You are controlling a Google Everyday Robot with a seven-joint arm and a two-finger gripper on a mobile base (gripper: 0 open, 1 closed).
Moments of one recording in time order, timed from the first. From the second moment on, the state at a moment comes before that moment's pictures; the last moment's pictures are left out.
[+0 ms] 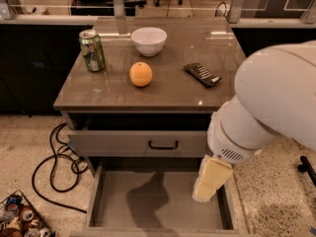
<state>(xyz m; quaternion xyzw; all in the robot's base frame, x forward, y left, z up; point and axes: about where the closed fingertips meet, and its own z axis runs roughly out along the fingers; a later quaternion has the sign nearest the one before) 0.395 -0.114 0.825 -0.57 0.80 -0.01 0.16</state>
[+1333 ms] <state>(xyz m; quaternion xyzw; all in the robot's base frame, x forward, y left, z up) 0.373 -0.097 0.758 -0.57 0.80 0.03 0.19</state>
